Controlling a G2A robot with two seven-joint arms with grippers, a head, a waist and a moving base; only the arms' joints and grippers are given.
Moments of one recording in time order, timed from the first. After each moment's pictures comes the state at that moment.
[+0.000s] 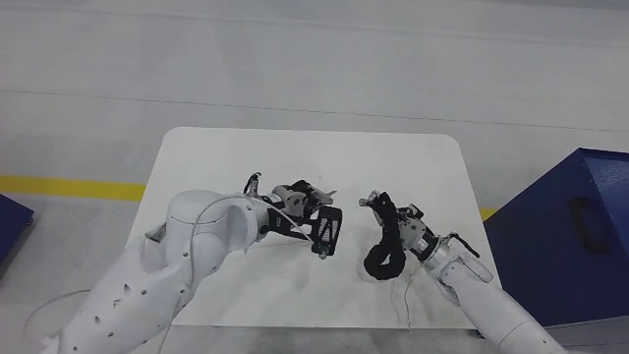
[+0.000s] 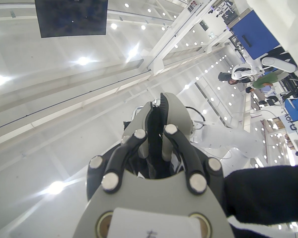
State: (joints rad) left arm 0.76 -1.06 -0.87 -1.91 1.93 -0.89 -0.11; right arm -1.06 -0.95 0.84 -1.14 1.58 -0.01 0.94
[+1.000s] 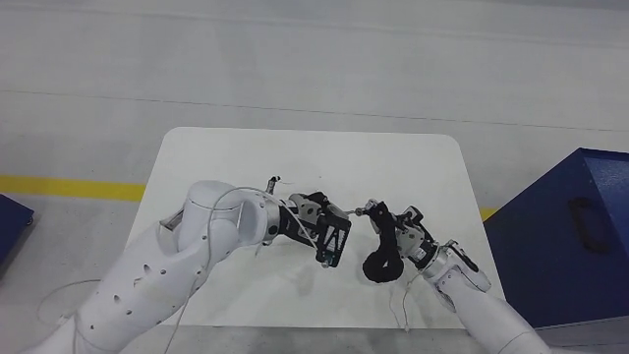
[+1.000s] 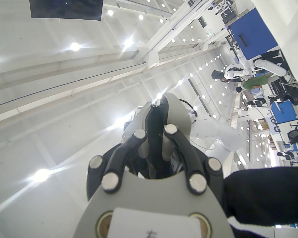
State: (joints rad) left arm 0.70 -1.09 -0.79 -1.80 1.89 -0.92 0.01; right arm -1.14 -0.98 0.94 -1.20 1.44 -0.10 0.97
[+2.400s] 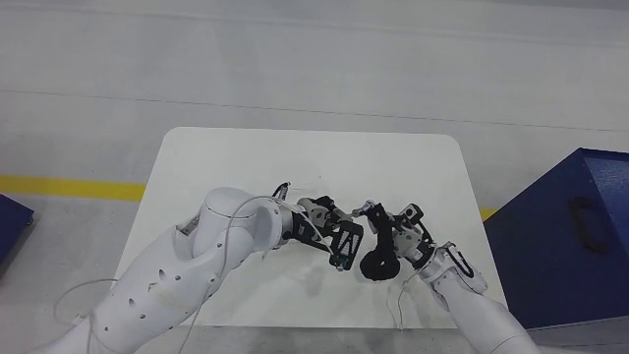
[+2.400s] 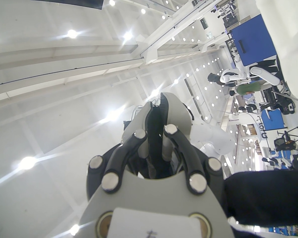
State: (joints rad) left arm 0.71 -1.13 -0.76 -1.80 1.89 -0.93 -0.11; right arm -1.17 -1.06 1.04 -1.17 1.31 -0.13 1.00
